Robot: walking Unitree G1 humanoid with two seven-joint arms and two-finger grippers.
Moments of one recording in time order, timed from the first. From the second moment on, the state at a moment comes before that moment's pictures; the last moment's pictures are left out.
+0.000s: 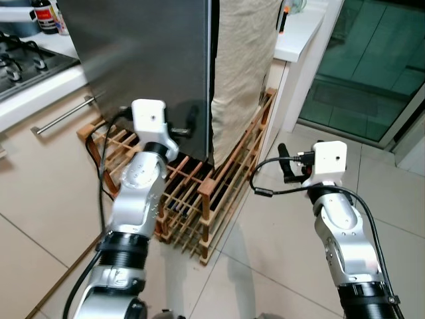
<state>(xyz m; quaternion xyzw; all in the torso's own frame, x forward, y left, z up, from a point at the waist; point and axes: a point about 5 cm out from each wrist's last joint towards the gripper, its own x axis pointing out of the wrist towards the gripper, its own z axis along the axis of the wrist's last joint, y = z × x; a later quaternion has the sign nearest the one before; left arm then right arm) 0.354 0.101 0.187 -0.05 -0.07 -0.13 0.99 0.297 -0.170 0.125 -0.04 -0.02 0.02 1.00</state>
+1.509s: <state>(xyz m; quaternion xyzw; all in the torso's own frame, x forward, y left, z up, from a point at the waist) 0.389 0.053 0.203 -0.07 -0.05 -0.19 0.98 0.295 -0.177 0.120 -0.04 -0.01 0.00 1.00</state>
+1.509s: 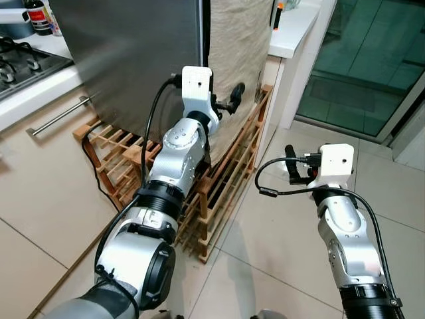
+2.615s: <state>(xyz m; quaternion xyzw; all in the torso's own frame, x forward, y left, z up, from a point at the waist) 0.398 0.054 0.207 -0.11 -0.05 -0.12 0.99 0.294 -0.177 0.118 -0.04 -0.01 0.00 1.00</state>
